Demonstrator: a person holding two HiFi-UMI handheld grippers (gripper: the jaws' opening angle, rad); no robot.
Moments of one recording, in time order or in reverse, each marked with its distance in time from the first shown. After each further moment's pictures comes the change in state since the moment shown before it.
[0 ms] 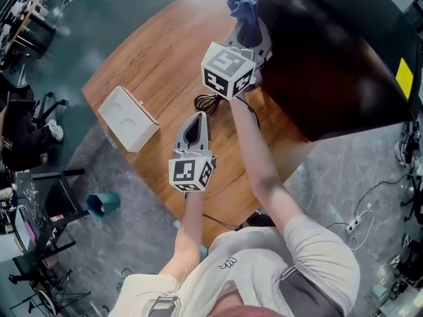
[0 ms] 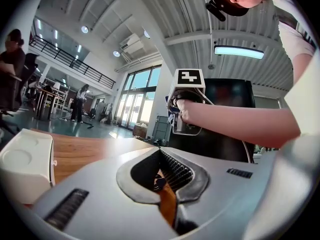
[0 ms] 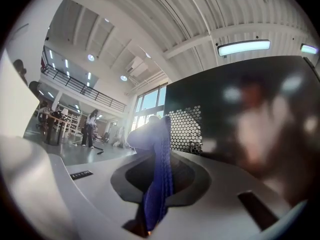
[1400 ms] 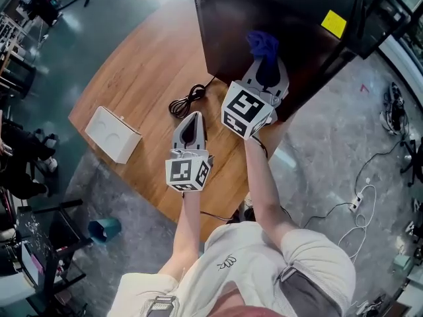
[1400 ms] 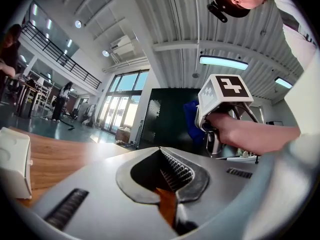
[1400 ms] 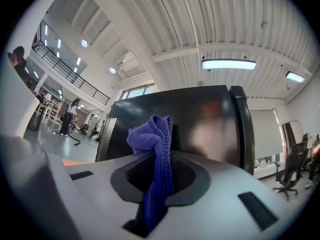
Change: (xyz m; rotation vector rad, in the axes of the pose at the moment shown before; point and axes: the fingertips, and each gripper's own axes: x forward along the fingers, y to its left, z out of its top) left arm -0.019 -0.088 0.025 0.005 -0.059 -0.191; right arm -0.132 -0.169 0.011 -0.092 0.002 -0.234
